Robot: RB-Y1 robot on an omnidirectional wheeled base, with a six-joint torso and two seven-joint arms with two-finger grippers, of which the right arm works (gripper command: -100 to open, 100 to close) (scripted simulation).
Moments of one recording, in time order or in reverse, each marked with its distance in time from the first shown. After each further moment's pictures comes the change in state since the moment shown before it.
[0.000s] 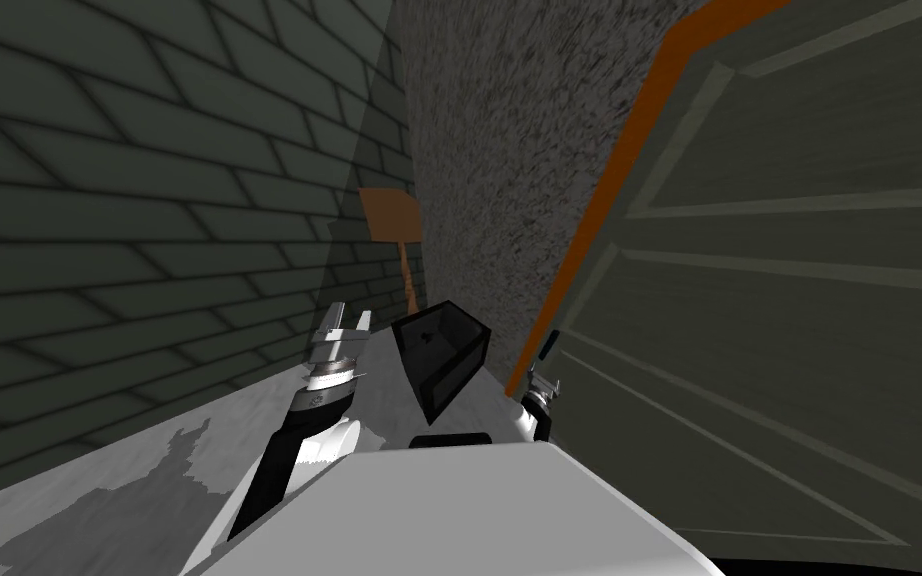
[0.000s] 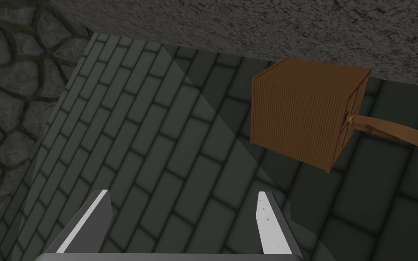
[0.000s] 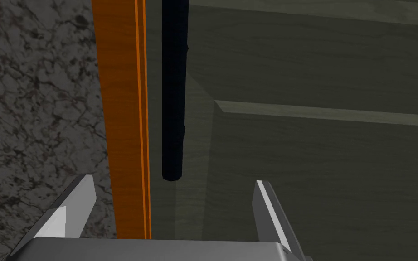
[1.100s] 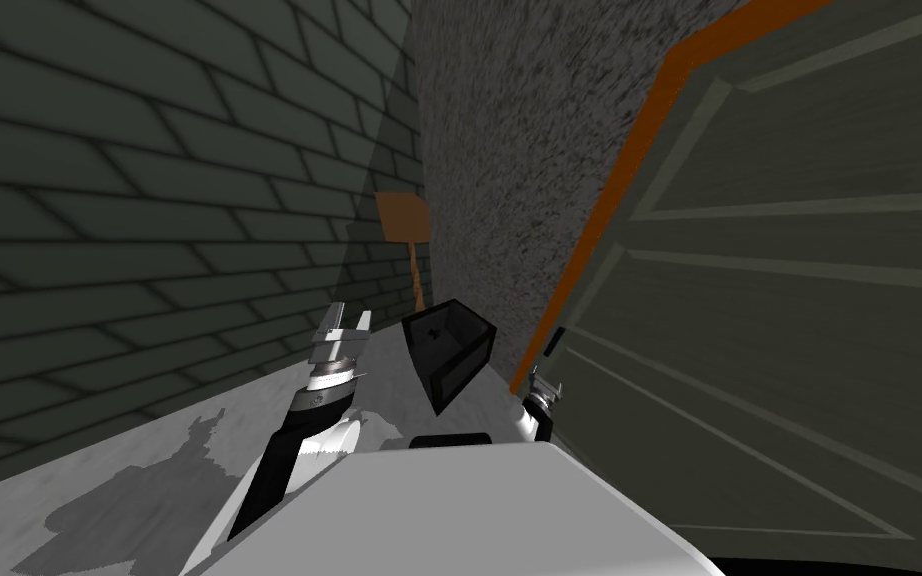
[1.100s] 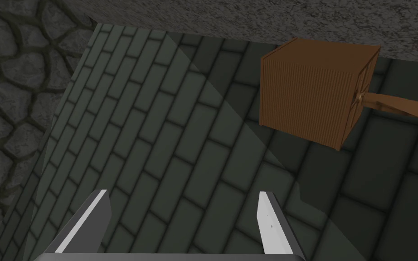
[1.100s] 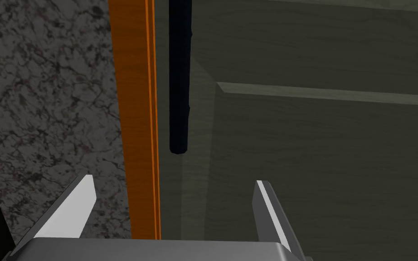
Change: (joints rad) arm -0.006 -0.007 -0.002 0.033 -0.022 -0.004 -0.025
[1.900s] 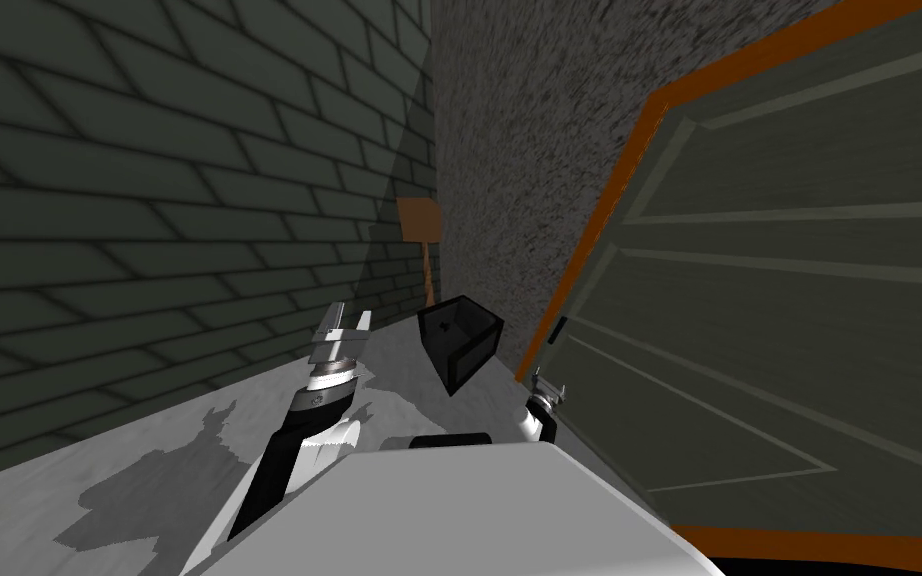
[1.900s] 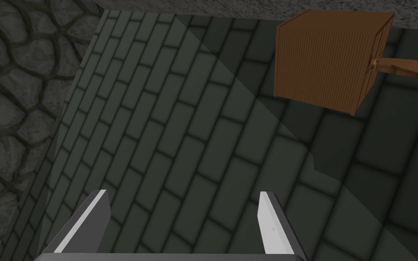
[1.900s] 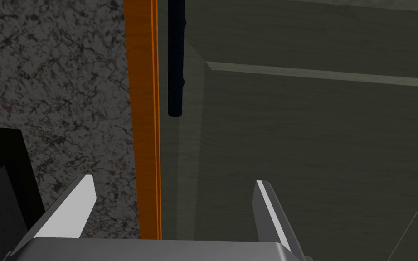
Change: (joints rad) arm 0.000 -0.025 -0.004 0.024 -0.004 0.011 -0.023
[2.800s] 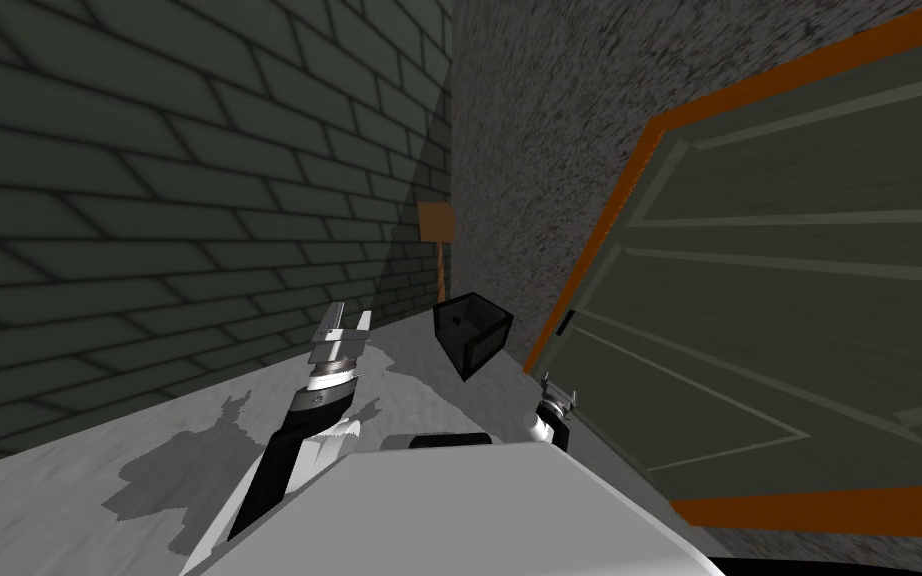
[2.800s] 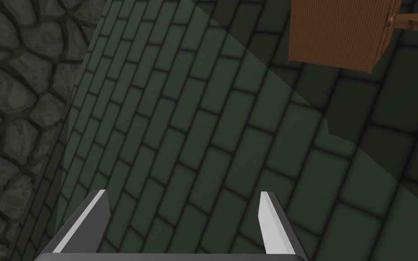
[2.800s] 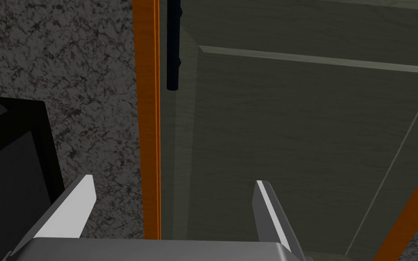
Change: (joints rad) arm 0.000 -0.070 -0.006 0.075 -0.005 0.014 -0.085
